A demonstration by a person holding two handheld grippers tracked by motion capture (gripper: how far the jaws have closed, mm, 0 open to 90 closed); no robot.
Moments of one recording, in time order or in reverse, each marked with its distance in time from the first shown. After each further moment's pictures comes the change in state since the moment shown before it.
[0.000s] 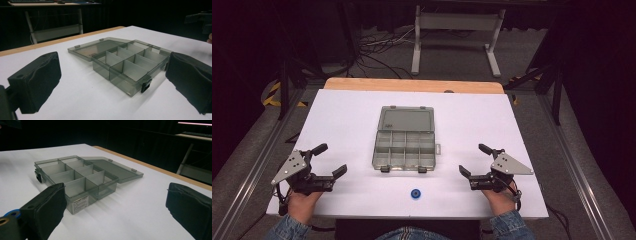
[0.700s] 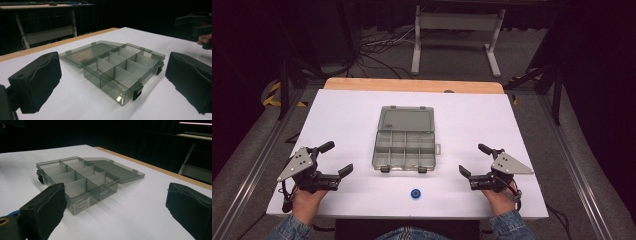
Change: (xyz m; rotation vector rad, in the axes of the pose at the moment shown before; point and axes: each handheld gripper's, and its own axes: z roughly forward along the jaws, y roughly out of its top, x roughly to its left) left arm -0.010 0.014 0.013 -0.002 -0.053 0.017; right arm -0.001 0.000 0.000 -0.007 0.012 0.007
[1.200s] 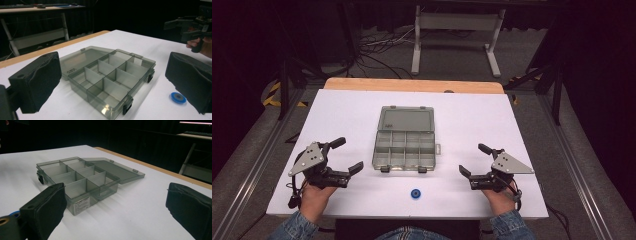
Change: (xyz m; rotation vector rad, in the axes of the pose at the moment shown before) left arm -0.013 0.018 0.023 0.002 -0.071 0.022; right arm -0.001 0.000 0.000 -0.001 0.002 0.005
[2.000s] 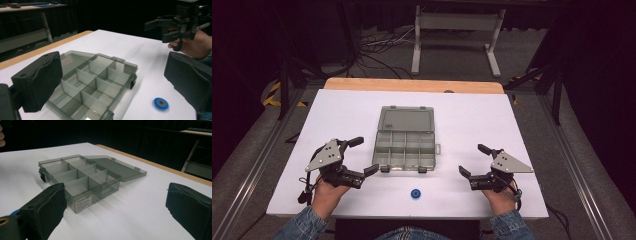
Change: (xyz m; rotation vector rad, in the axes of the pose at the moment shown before) left arm -0.018 0.016 0.028 0.017 -0.122 0.029; right arm 0.000 0.002 0.000 0.019 0.014 0.008
